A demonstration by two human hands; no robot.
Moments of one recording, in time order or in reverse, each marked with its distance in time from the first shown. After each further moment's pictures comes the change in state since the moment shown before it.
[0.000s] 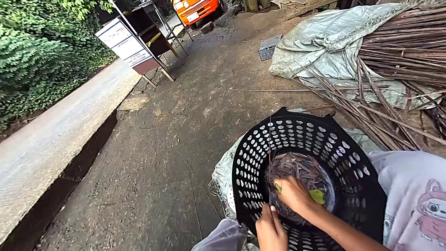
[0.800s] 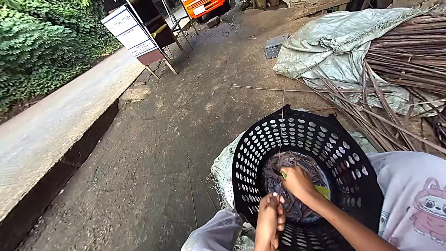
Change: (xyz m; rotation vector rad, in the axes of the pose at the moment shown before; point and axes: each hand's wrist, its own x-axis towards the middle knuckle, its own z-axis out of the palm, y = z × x) left_hand 0.022 -0.004 0.006 -0.910 -0.296 -0.438; right_hand 0.011 0.010 -0.010 -0.063 -0.018 0.175
